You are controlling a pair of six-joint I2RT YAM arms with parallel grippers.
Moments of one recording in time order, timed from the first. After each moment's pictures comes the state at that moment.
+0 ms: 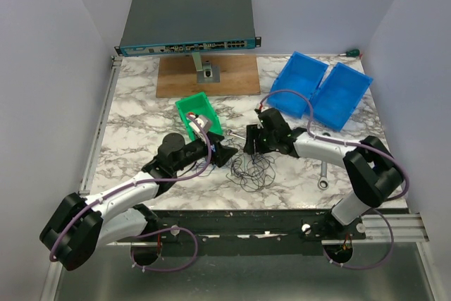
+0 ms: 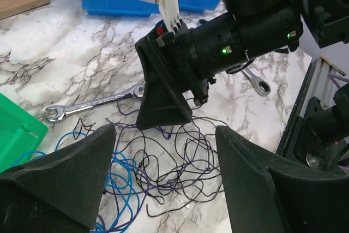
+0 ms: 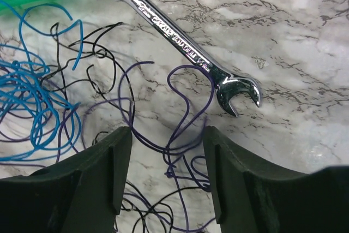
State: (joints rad) left arm -0.67 1.05 0.39 0.58 0.32 -0.33; right arm 0.66 1.59 0.85 -0.11 -0.04 0.45
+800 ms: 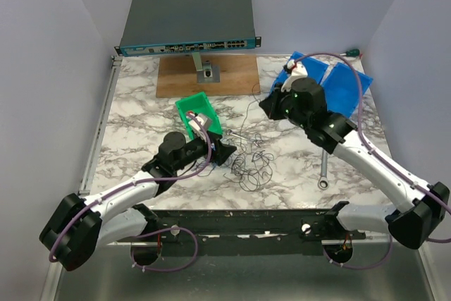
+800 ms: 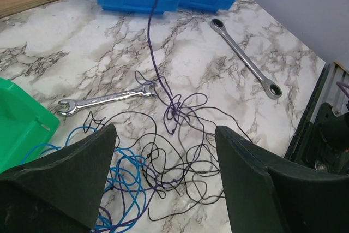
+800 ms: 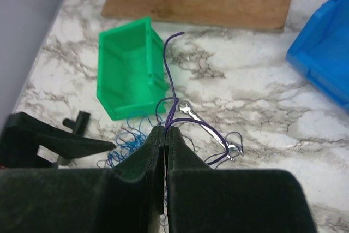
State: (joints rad) left arm -0.67 1.05 0.40 0.52 0.28 -0.33; right arm 0.66 1.24 1.12 -0.30 0.11 0.42
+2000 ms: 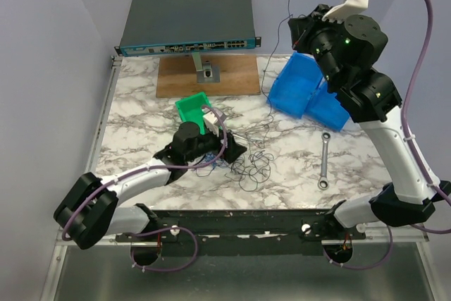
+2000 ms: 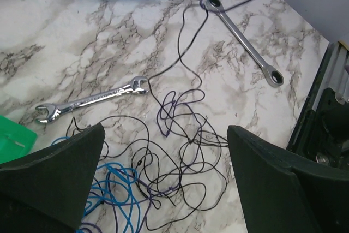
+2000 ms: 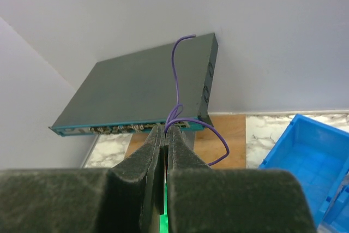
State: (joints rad) left arm -0.69 1.24 0.52 0.48 0.33 -0.33; right arm 0.66 1.43 2.03 -0.49 0.44 0.27
